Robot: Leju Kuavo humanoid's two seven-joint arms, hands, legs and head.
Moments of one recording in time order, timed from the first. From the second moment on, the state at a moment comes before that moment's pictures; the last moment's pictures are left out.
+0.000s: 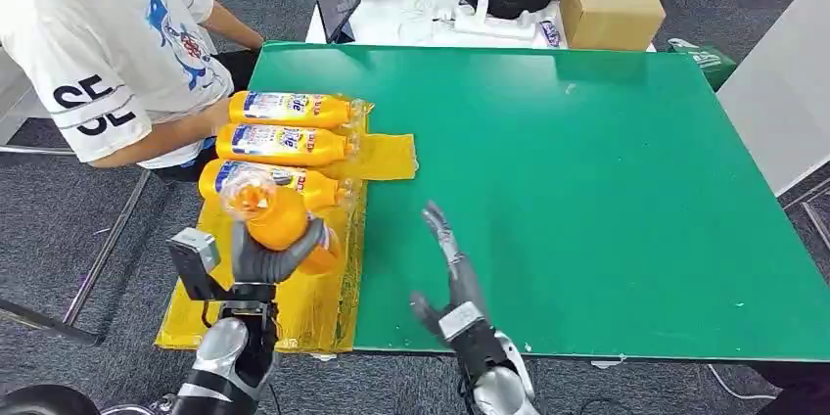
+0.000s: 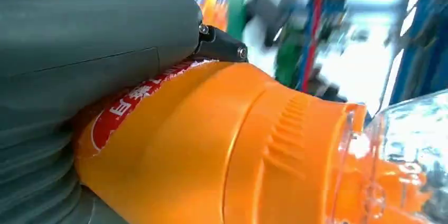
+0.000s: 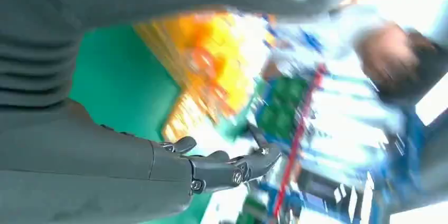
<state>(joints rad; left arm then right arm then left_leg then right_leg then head) -0.16 -0.18 -0.18 -1.34 0.07 0.17 -0.52 0.01 0.16 0.41 -1.42 0.26 -0.22 -0.68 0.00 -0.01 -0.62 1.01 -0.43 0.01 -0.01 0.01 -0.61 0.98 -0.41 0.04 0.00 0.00</state>
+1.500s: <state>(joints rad) -0.34 0.04 -0.31 -0.90 -1.09 0.35 -0.34 0.02 0.19 0.30 -1.65 0.20 -0.38 -0.69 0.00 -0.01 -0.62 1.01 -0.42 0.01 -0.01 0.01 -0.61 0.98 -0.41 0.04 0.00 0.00</state>
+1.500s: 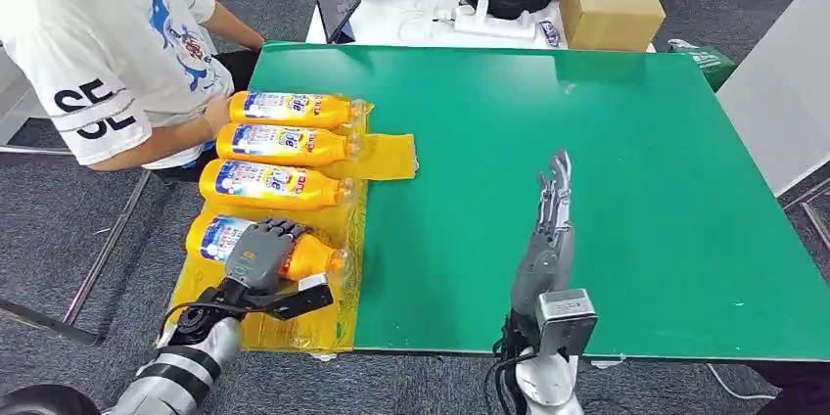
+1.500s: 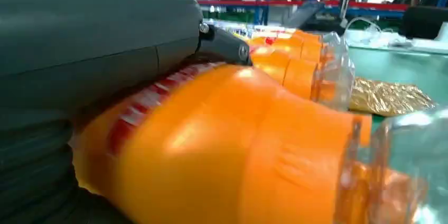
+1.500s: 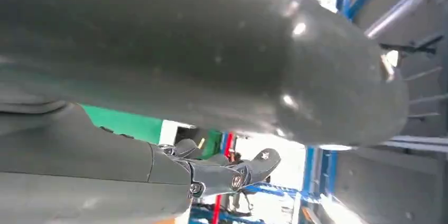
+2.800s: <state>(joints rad) -0.11 -0.20 -0.08 -1.60 -0.13 0.59 -0.70 0.01 0.24 0.28 -1.45 0.25 -0.37 -0.62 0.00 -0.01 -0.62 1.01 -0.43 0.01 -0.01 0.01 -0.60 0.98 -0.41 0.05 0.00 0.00</state>
